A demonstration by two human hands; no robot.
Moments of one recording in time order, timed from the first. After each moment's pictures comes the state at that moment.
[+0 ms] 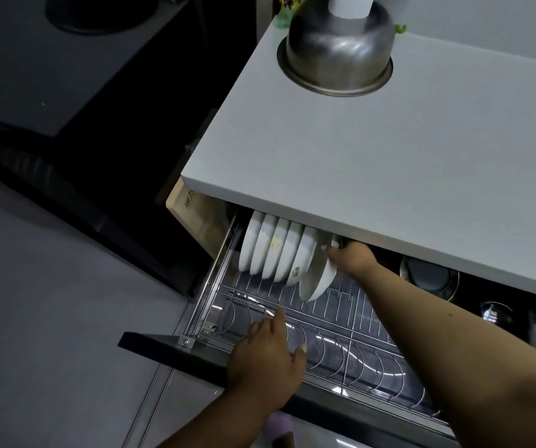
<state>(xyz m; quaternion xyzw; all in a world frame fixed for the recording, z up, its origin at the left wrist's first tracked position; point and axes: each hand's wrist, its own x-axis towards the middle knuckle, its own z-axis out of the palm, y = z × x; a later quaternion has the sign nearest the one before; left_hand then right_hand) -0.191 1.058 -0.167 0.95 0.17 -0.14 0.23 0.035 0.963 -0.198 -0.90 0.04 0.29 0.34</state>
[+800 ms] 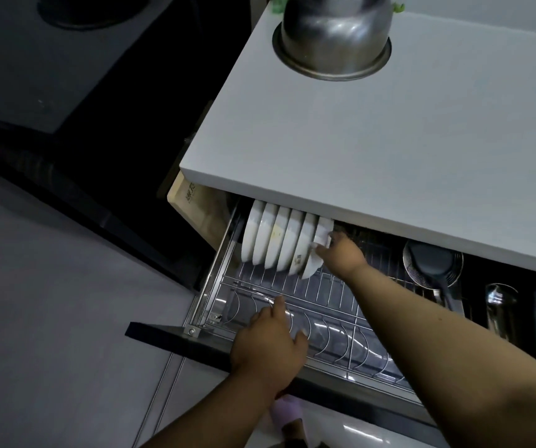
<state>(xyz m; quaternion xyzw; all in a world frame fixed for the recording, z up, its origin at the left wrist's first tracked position) -0.188 1.057 -0.169 0.94 0.20 -0.17 0.22 0.007 0.973 -0.197 -0.91 0.00 0.31 0.27</state>
